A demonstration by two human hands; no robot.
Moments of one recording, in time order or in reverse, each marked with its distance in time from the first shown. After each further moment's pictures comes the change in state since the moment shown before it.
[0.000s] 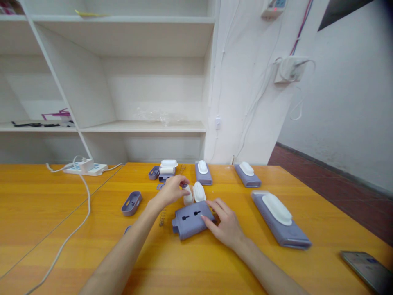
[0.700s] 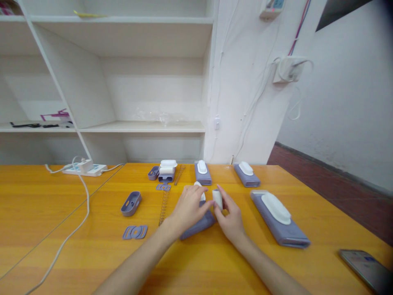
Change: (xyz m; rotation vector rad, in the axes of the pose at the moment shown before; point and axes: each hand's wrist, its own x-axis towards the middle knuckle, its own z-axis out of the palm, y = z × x) left_hand -0.033 0.084 0.033 0.070 0.073 0.117; right_hand 0.003 0.017 0.005 0.274 0.274 0.187
